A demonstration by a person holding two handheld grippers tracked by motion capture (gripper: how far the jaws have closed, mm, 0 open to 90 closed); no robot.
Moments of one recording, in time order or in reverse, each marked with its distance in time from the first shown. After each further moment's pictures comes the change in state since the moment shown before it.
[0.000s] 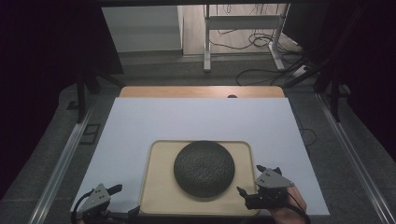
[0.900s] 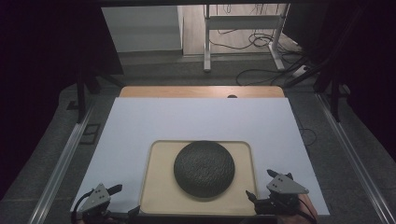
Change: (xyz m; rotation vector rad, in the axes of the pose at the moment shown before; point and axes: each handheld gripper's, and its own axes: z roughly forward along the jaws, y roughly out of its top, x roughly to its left) left arm 0.000 0.000 0.000 0.001 0.001 -0.002; right arm -0.007 -0.017 -0.022 -0.007 -0.023 0.063
